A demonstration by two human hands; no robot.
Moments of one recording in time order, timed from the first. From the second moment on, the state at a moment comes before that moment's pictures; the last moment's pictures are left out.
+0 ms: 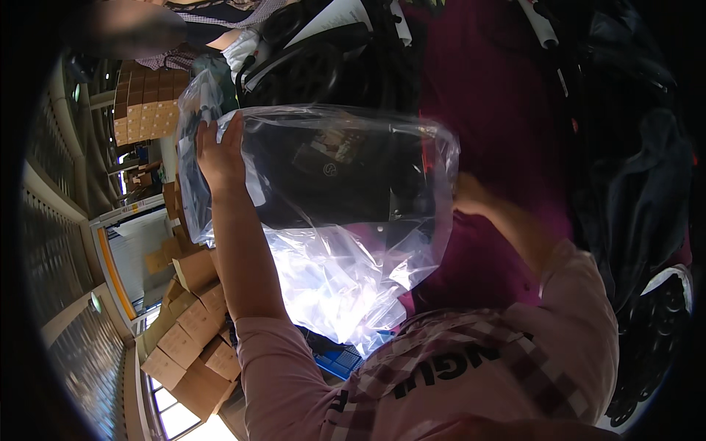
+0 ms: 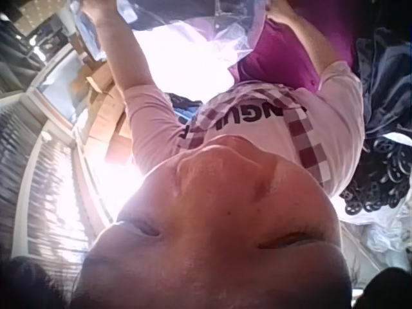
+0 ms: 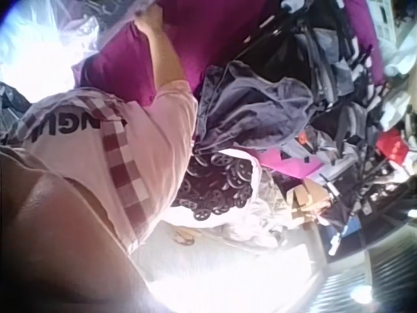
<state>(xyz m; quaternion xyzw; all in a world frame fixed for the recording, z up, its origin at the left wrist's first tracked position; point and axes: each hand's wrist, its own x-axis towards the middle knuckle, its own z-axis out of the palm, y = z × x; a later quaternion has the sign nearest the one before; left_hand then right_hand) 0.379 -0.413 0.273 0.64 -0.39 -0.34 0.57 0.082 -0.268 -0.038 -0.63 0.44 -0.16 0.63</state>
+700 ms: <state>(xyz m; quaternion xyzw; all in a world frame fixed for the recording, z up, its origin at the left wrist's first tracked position) 0.385 -0.177 0.295 0.62 -0.63 -0.20 0.42 0.071 -0.090 -0.024 -0.36 0.58 -0.38 0.63</state>
